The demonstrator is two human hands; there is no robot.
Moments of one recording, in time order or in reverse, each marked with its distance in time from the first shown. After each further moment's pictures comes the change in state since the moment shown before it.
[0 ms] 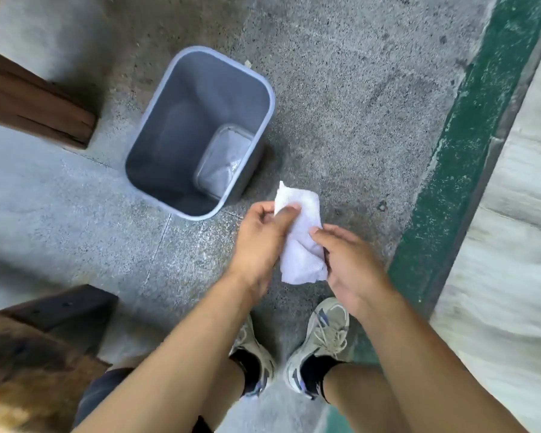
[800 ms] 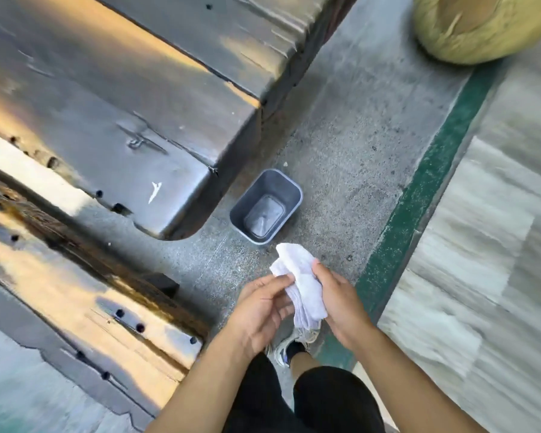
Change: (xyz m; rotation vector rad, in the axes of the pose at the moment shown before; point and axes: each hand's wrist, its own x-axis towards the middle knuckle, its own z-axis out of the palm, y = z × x) left_hand -0.372 0.195 -0.075 -0.510 -0.120 -0.227; right_hand -0.388 -0.152 0.089 -0.347 -0.051 -0.086
